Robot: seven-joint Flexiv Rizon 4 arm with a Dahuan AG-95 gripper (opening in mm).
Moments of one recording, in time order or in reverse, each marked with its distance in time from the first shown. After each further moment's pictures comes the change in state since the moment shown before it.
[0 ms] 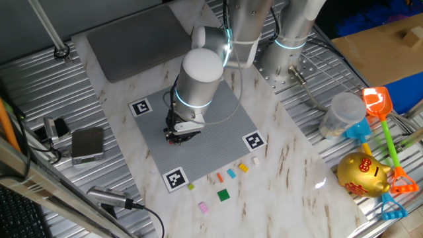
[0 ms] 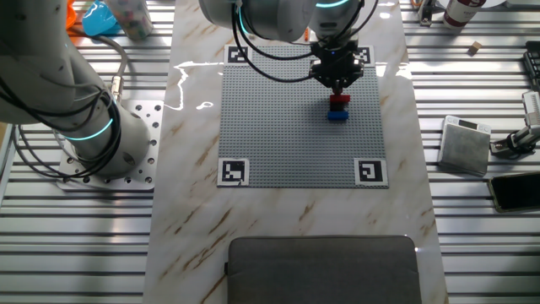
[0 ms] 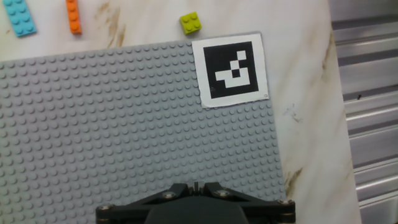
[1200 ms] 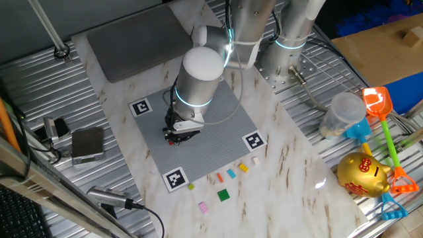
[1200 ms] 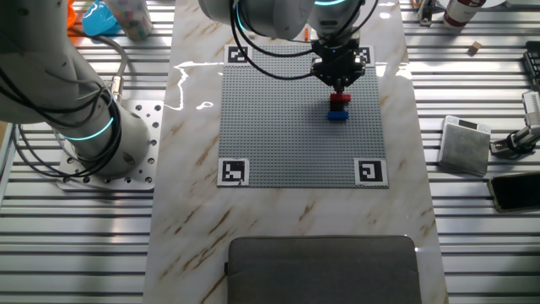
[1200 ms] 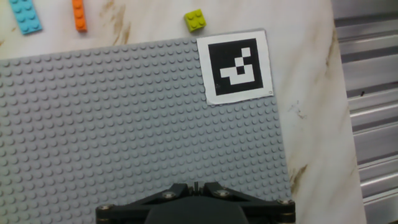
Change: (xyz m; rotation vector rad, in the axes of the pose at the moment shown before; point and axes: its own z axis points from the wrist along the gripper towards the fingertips) arm -0.002 -0.005 -0.006 0.007 0.000 0.015
